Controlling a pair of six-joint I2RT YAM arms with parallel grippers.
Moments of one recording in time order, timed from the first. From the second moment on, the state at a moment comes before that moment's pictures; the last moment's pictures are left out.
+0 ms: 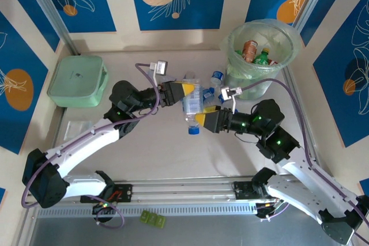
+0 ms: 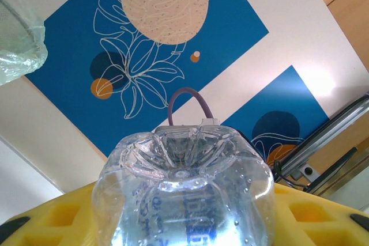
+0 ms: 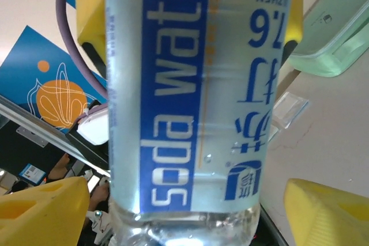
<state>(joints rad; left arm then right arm) -0.72 1.23 0.96 0.62 0.70 -1.11 0.68 0.74 0.78 0.01 -0.66 0.91</state>
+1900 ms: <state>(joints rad) -0.72 0.95 1.04 -0.40 0.12 -0.31 0.38 1.09 1.36 -0.74 -0.12 0.58</state>
